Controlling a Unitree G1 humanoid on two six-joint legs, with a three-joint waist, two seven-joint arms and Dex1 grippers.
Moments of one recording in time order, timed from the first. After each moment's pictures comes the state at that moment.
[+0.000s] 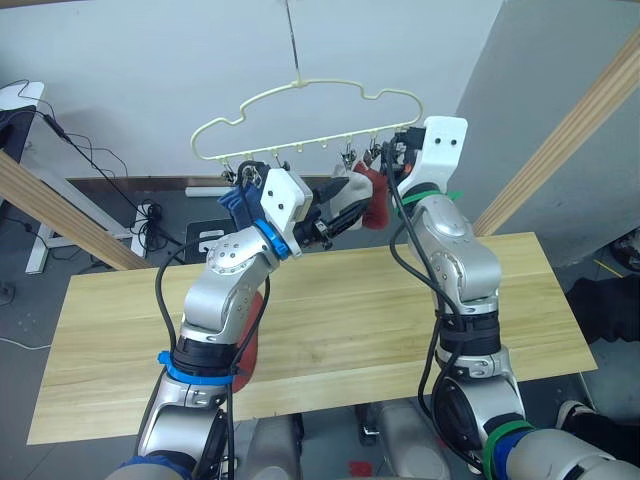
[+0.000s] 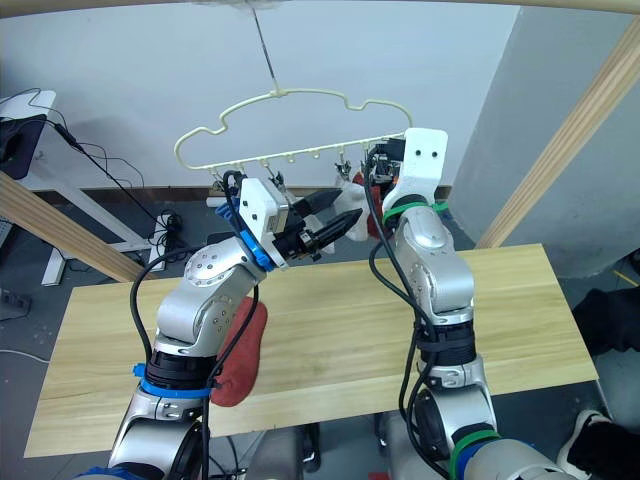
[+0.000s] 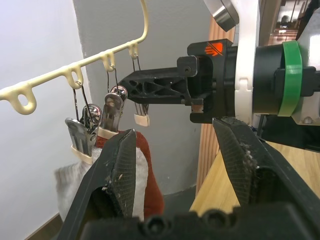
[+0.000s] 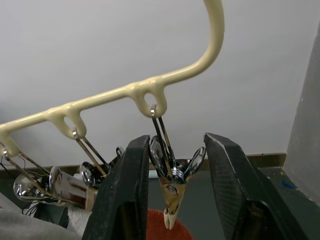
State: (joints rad) left arm -0.56 0.27 -0.06 -0.11 -0.39 0.35 -0.66; right arm -0.77 0.09 -0.05 -0.08 0.13 0.60 -0.12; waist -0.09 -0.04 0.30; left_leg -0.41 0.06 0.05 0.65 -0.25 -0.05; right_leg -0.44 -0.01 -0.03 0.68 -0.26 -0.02
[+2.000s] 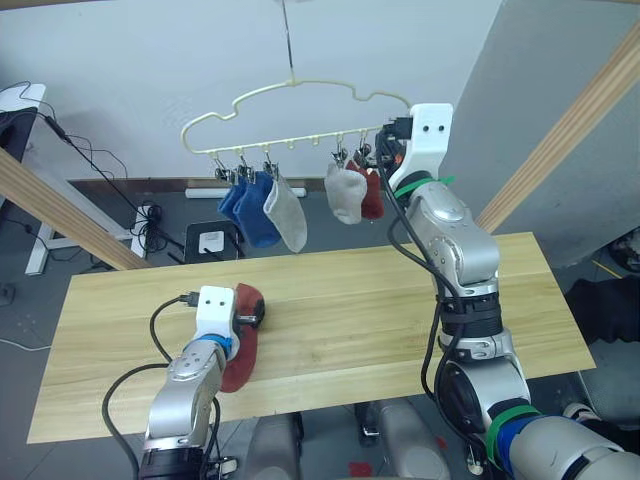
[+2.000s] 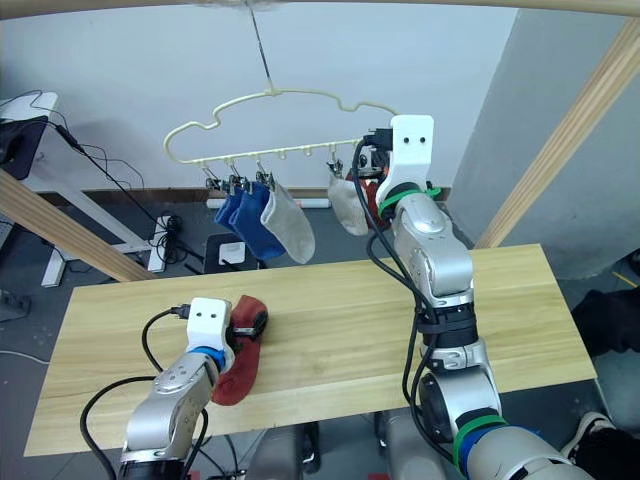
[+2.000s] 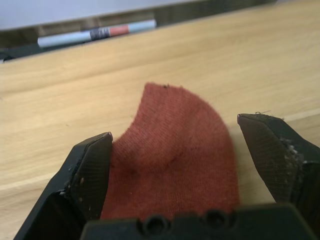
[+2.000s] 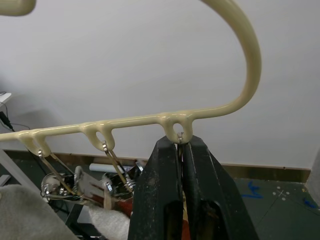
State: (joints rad) left arm -0.02 0.22 0.13 -0.10 -0.19 0.50 -0.13; right arm -0.85 0.04 -0.05 0.02 0.15 0.60 0.02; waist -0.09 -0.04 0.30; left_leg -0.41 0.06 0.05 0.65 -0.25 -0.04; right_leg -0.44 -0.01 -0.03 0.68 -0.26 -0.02
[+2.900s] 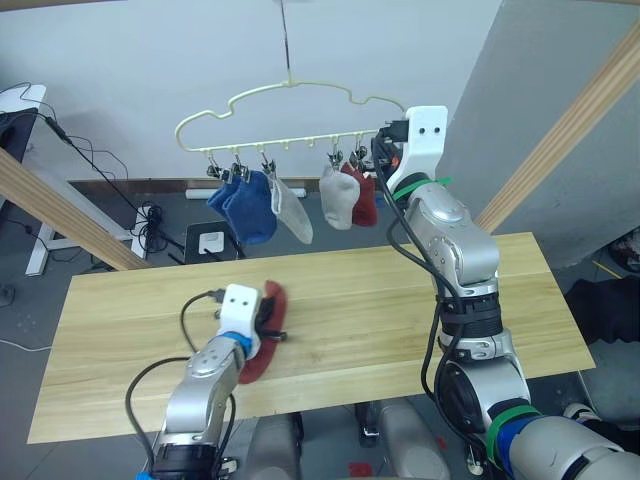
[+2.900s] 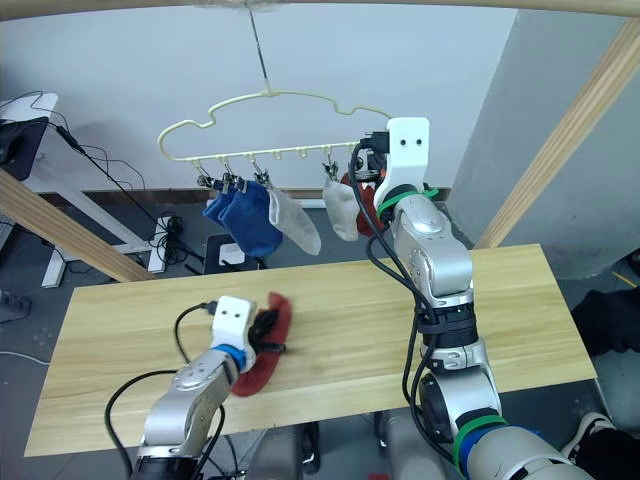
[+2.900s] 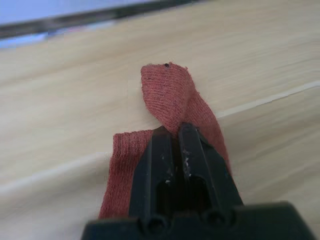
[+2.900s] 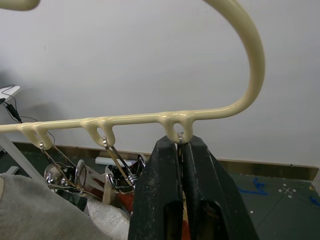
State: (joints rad) left arm -0.08 0.20 0.00 -0.14 -0.21 0.44 -0.33; right arm -0.85 0.04 -0.05 0.02 0.15 0.62 0.04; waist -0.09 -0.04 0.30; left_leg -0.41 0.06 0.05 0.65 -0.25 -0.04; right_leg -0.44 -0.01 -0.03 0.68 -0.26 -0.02
